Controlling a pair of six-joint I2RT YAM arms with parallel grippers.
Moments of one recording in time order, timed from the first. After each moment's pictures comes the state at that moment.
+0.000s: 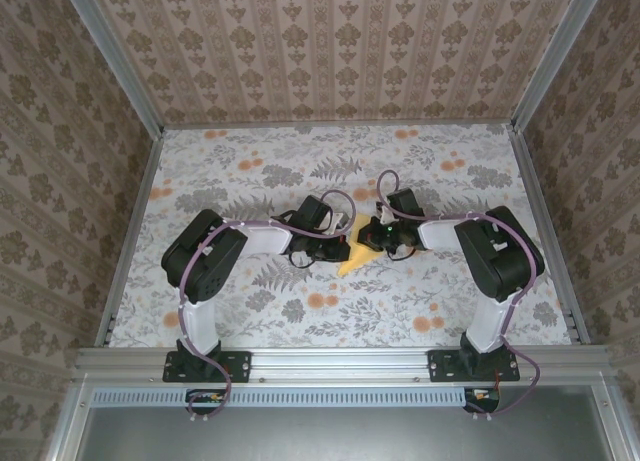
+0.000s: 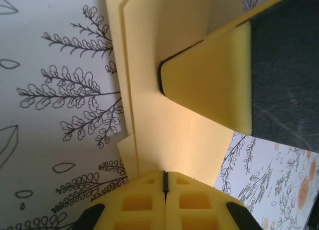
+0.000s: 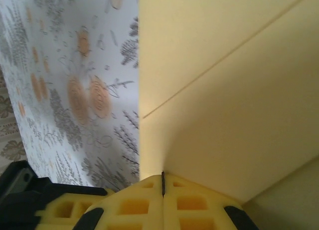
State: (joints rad) left arm -0.75 1.91 1.00 -0.08 0.53 -0.50; right arm 0.36 1.82 0.82 0.07 -0.55 0.79
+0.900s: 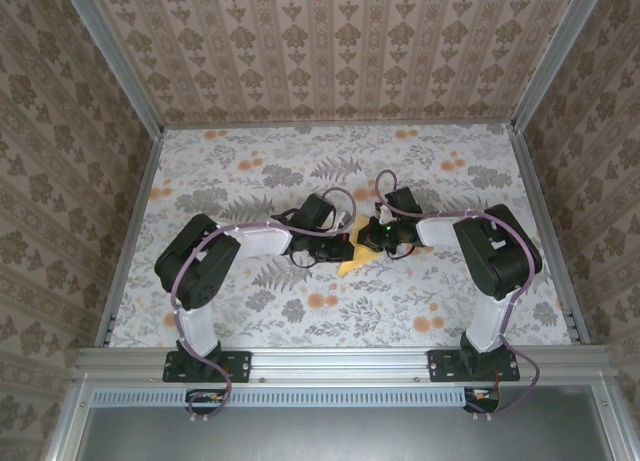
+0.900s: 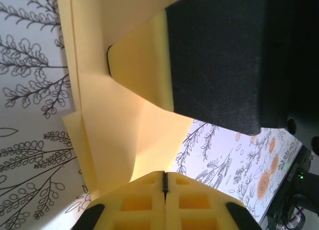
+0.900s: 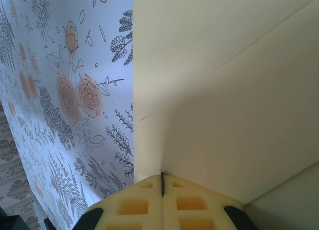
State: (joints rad) left arm -0.78 1.85 1.01 -0.12 0.55 -0.63; right arm 0.36 1.85 0.86 -0.01 -0.53 0.76
